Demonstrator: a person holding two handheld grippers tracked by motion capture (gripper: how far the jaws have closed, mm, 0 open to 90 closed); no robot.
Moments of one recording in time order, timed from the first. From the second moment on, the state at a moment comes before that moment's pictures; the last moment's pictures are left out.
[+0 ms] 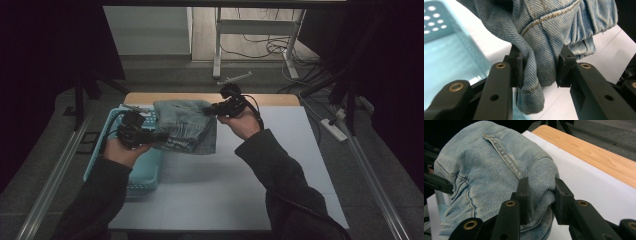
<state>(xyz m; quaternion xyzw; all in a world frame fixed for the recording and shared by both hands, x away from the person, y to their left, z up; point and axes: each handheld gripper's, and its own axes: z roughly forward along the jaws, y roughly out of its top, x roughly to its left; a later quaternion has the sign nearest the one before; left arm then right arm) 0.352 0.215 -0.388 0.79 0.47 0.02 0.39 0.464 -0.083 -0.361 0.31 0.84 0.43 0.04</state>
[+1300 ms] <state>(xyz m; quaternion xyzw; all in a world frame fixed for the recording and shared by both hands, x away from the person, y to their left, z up) 0.310 0.333 -0.380 0.78 0.50 0.05 0.38 0.454 0.043 -0.365 0.26 0.85 0.47 0.00</state>
